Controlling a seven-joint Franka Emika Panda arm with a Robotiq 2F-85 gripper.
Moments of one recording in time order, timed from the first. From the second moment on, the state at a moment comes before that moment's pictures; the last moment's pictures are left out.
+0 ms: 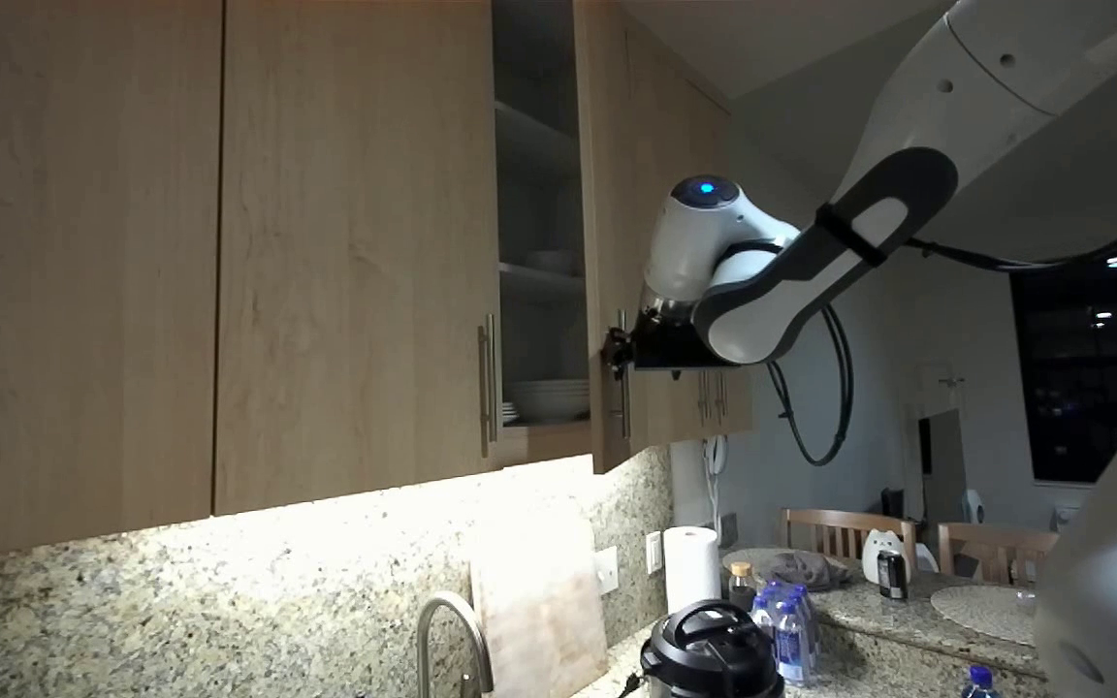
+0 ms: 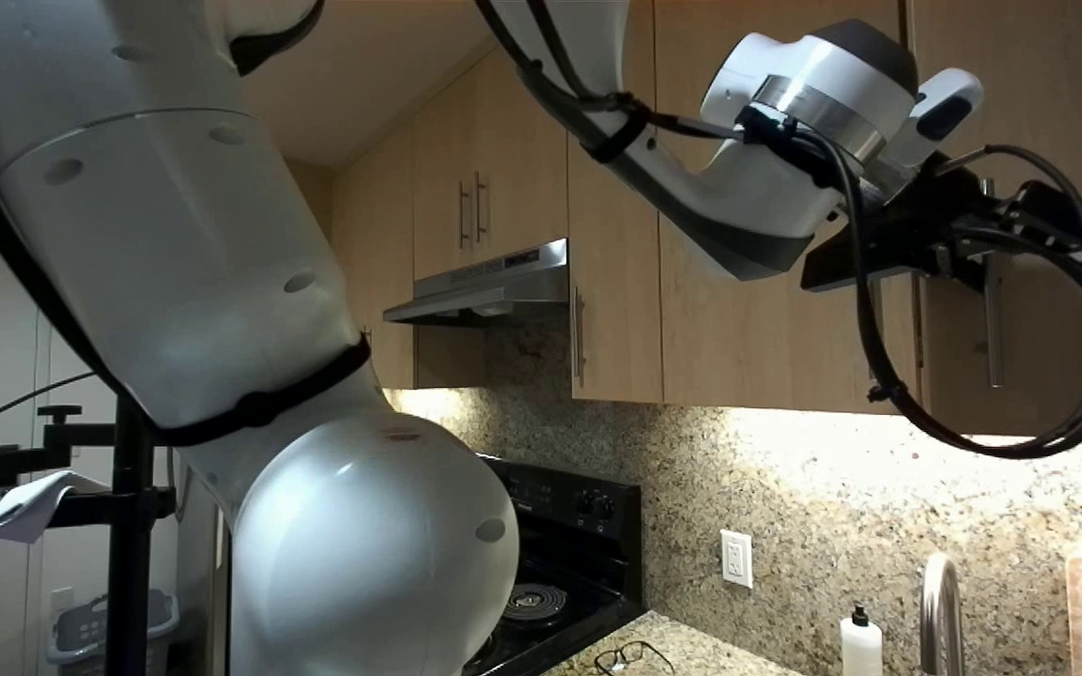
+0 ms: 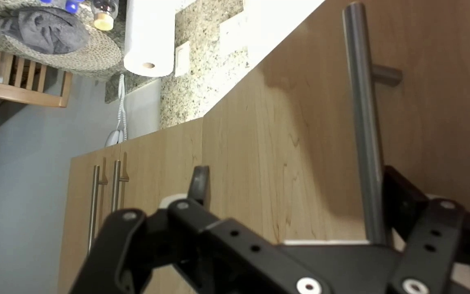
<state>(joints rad) -0.09 -0.49 -0.28 -2.41 -1.04 2.79 1.09</state>
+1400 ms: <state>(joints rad) -0.14 -0.62 -0.41 -2.57 -0.48 2.93 0.38</state>
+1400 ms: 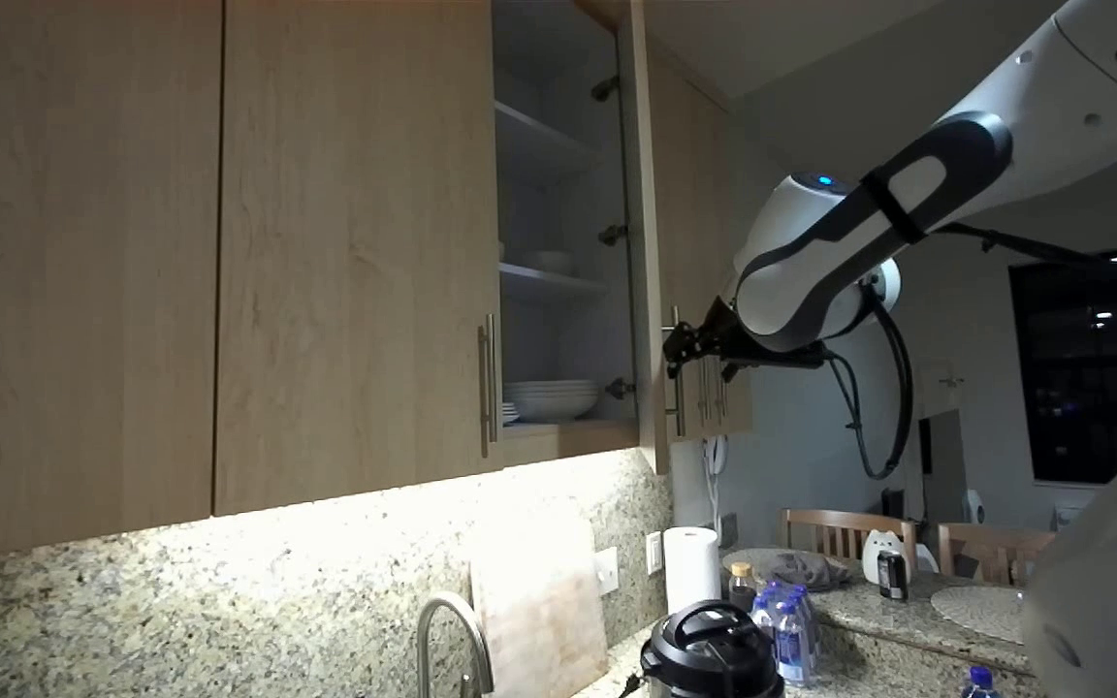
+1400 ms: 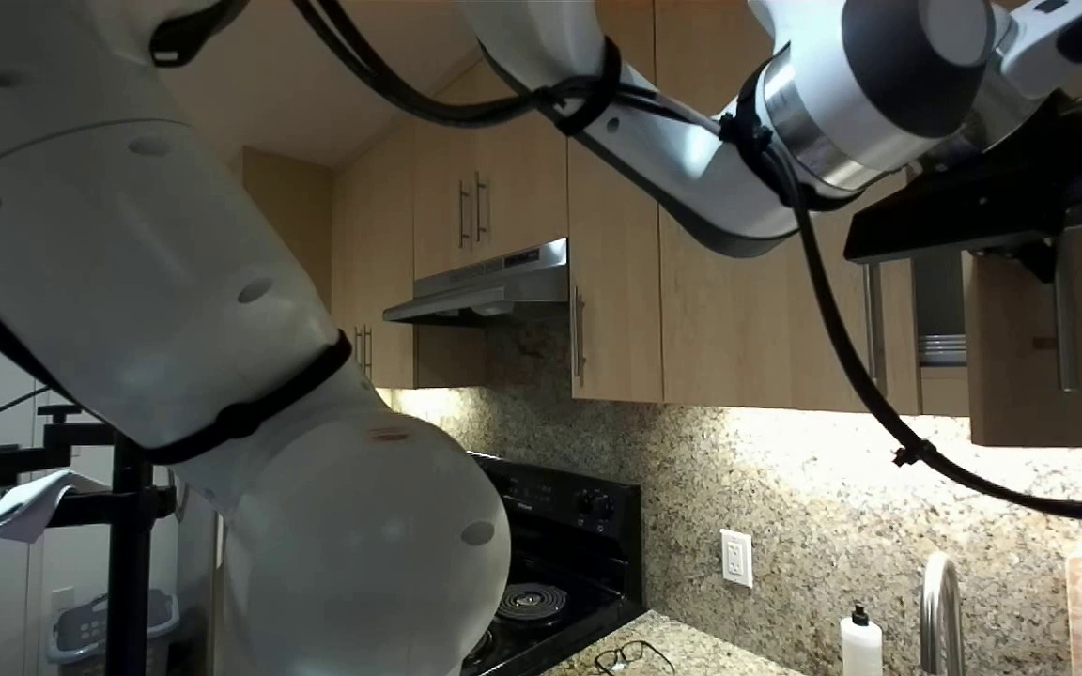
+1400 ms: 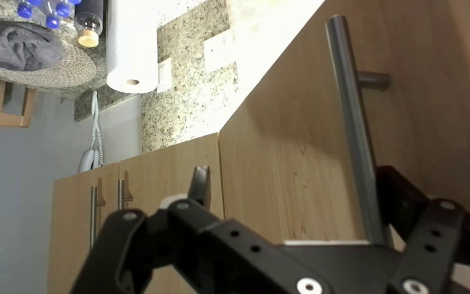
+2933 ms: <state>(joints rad) -0.73 -0.69 -0.18 -2.60 -0.23 2.78 0.11</state>
